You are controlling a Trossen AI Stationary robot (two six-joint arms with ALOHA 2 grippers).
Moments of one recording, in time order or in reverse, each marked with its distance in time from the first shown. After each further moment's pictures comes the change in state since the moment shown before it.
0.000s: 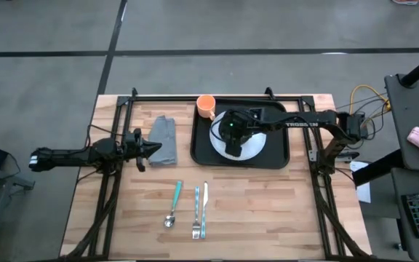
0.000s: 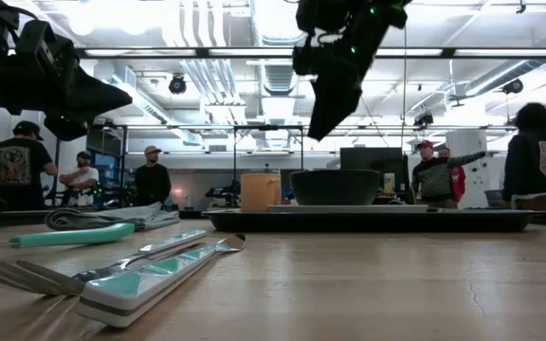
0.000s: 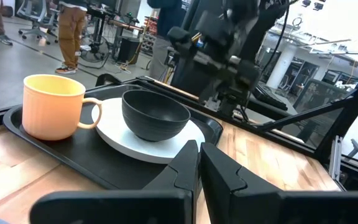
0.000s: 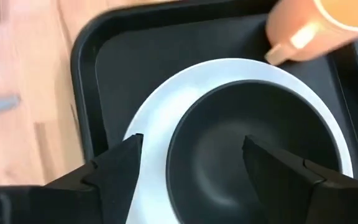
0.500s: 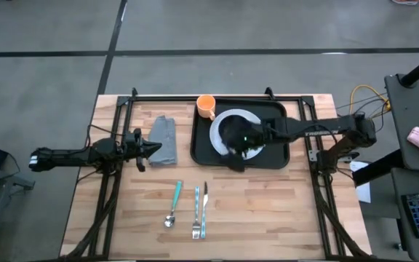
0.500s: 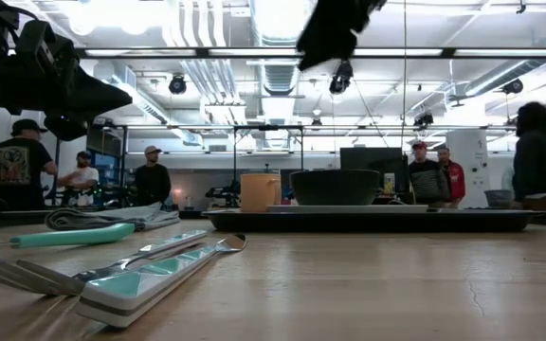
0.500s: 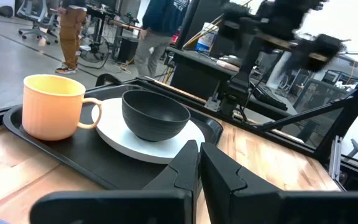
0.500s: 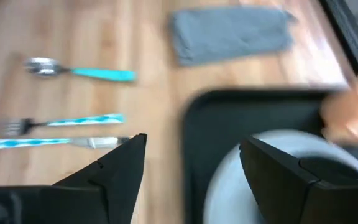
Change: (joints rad) left arm 0.000 0.000 0.000 0.000 0.000 0.000; right arm 0.213 -0.133 0.019 0.109 -0.052 0.025
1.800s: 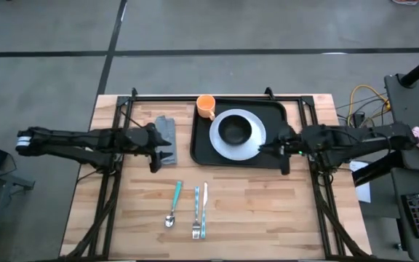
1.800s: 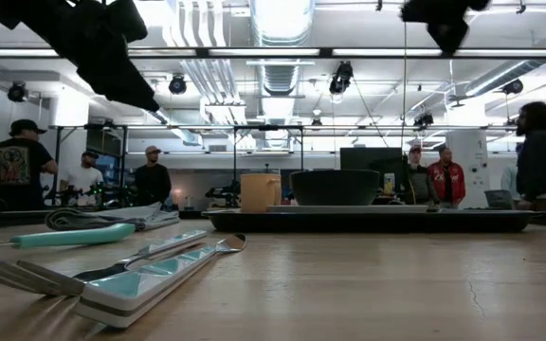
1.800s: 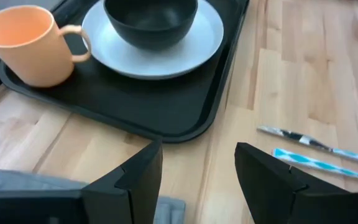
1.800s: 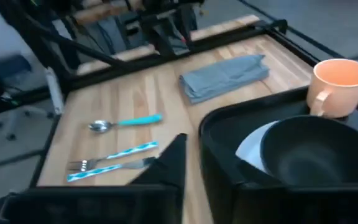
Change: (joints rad) left arm 0.004 0.709 0.618 -0.486 0.079 0.141; right arm 0.102 -0.791 -0.645 0.275 0.116 0.273
